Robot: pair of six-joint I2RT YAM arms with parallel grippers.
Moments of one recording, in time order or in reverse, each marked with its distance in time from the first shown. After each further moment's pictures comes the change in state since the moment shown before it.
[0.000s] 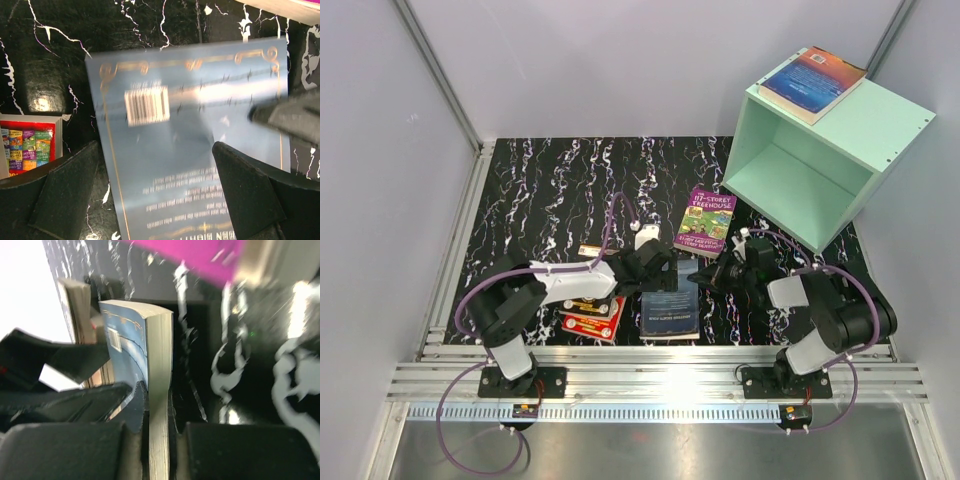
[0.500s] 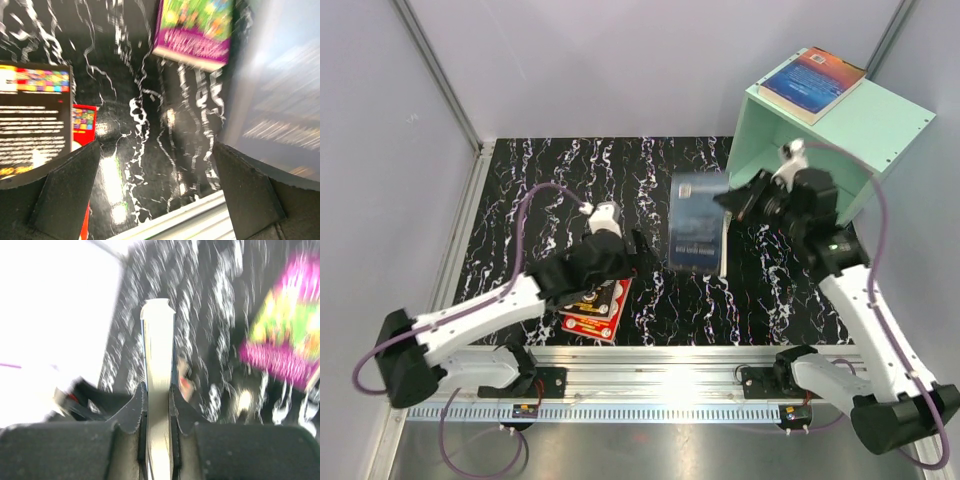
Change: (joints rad) left arm 0.001 -0.484 -0.033 -0.198 -0.074 -0.003; right arm 0.026 -0.575 0.621 -0.899 0.264 -0.204
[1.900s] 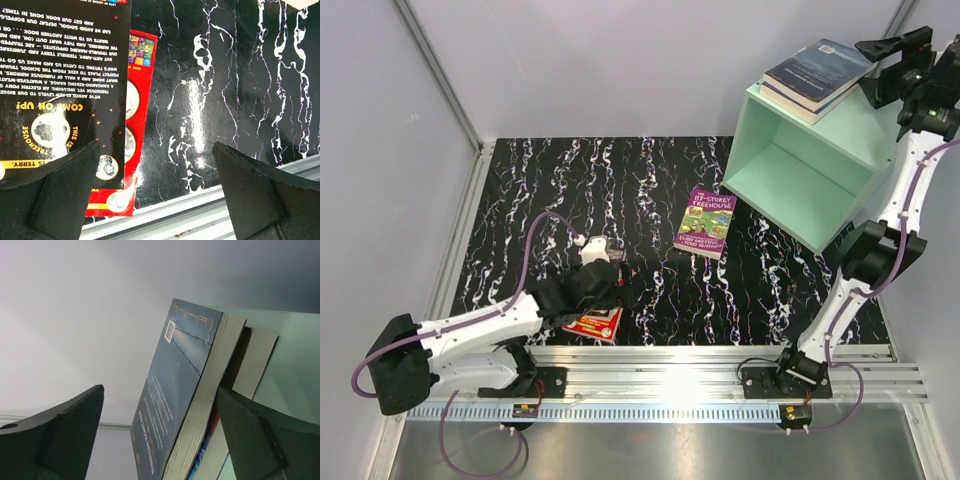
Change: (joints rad) left arm -0.022 -0.150 -0.272 -0.051 -0.002 -0.070; right arm -0.743 1.168 1.532 -0.088 -0.269 0.334
